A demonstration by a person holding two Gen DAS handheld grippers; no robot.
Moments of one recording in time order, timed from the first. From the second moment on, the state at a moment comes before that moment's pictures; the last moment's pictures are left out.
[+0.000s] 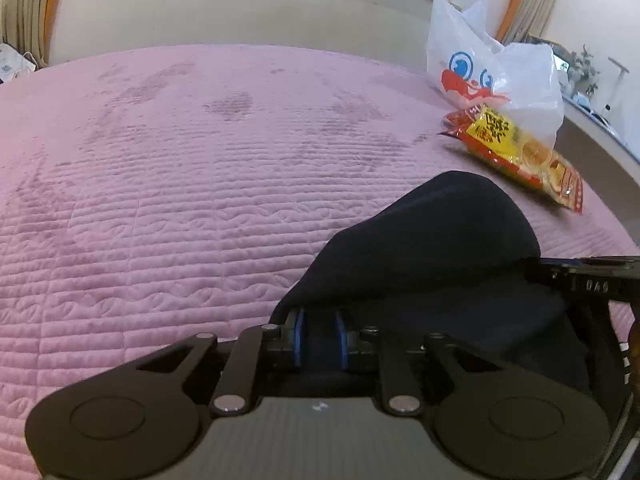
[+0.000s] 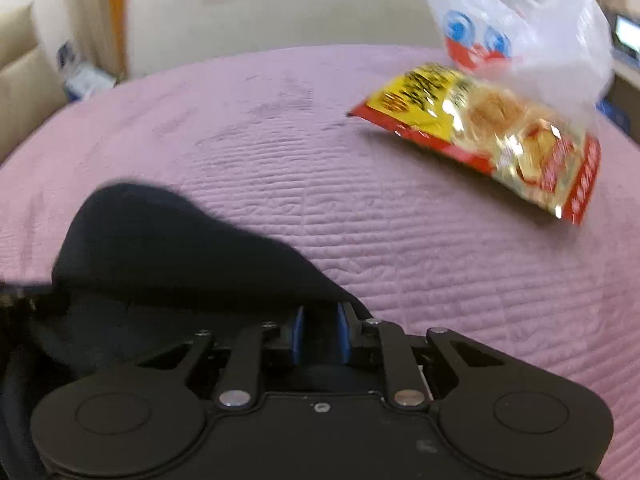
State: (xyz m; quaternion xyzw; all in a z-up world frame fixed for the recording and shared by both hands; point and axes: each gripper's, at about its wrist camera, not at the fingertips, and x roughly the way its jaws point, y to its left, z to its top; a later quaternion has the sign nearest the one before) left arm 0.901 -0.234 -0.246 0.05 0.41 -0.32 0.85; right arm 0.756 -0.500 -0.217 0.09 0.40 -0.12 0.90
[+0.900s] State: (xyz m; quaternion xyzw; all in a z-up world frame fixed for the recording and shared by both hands) left arm 0.889 -0.252 -0.189 0.12 0.36 -0.42 0.83; right arm 0.771 -0.487 -0.174 -0.01 0.41 0.03 0.91
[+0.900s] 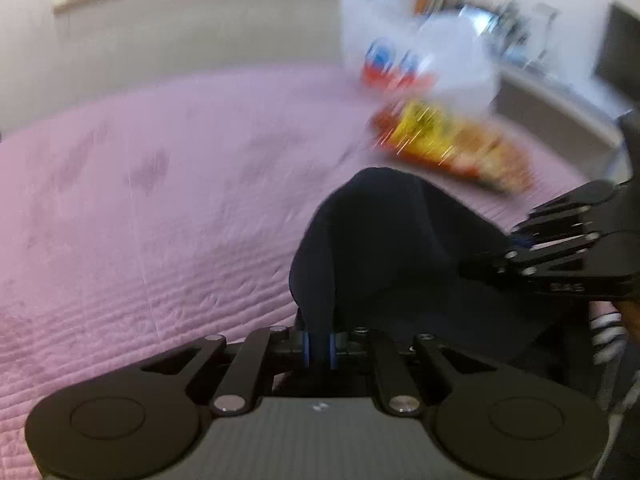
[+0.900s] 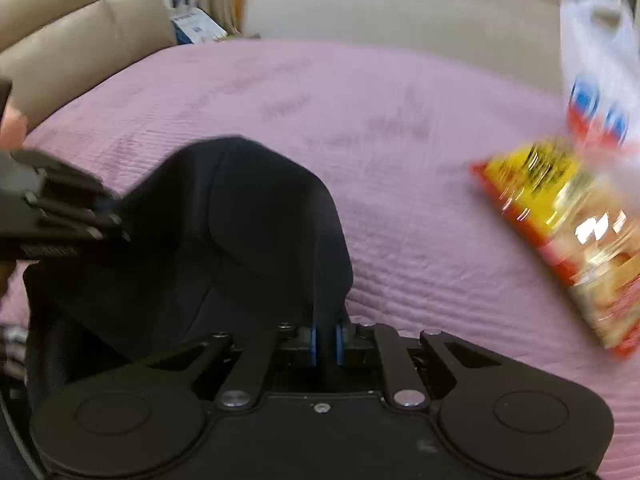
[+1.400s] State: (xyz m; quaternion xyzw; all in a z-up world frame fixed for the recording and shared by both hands) left arm 0.613 -0.122 -0.060 0.13 0.23 -0.46 0.85; right arm 0.477 -0.378 -0.041 -0.15 0.19 0.05 0.97
